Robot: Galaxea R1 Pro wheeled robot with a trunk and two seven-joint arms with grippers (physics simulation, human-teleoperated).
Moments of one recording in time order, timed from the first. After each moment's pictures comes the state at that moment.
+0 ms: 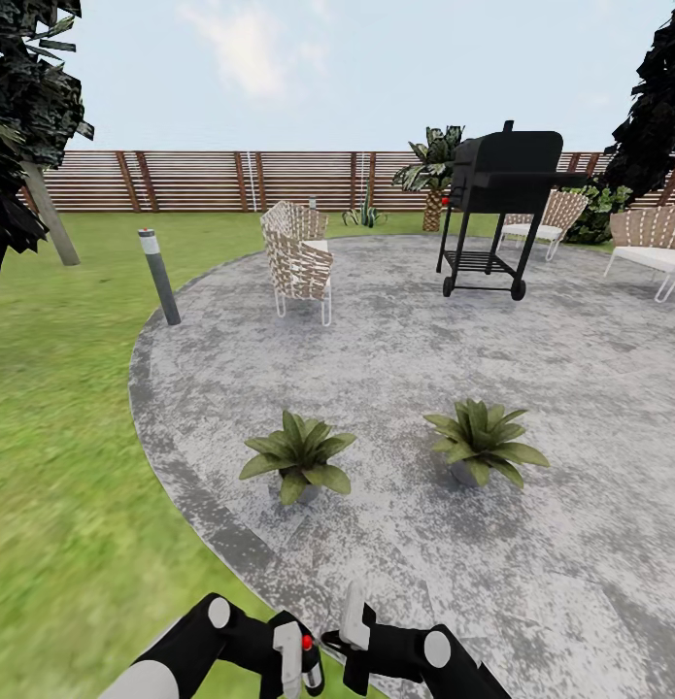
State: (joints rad) left arm -0.55 -0.08 0.08 -0.41 -1.00 -0.36 -1.00; right arm -0.38 0.12 0.17 -0.65 0.66 -0.38 0.74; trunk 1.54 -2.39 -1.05
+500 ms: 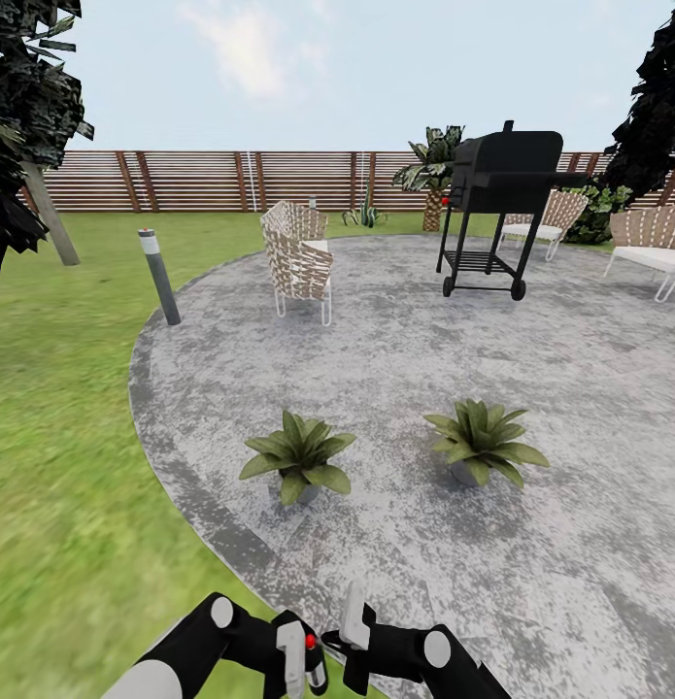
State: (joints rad) left arm -0.55 -0.09 0.08 -0.41 -1.00 -0.36 -1.00; right arm -0.38 0.12 0.17 -0.65 0.66 -0.38 0.74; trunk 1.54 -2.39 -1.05
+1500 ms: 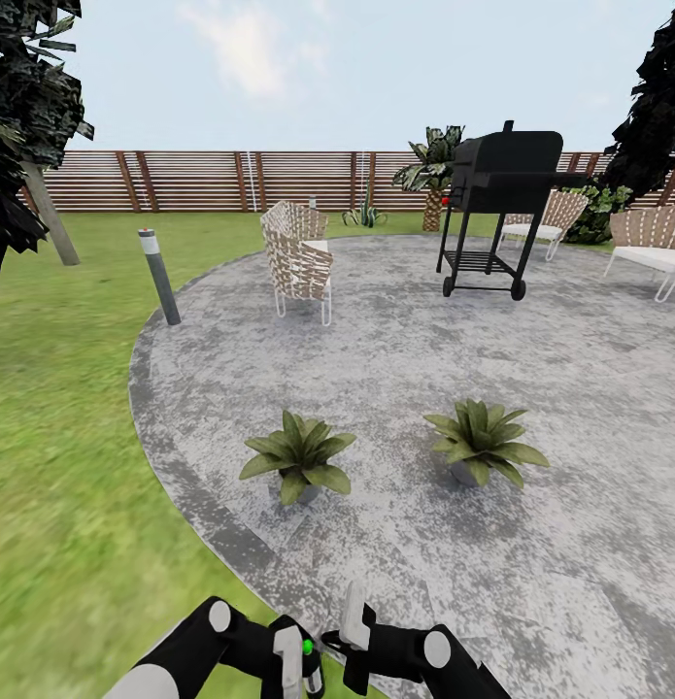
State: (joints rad) left arm -0.55 -0.09 0.08 -0.41 -1.00 -0.35 -1.00; right arm -0.38 0.12 0.17 -0.65 0.66 -0.38 0.74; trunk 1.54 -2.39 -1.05
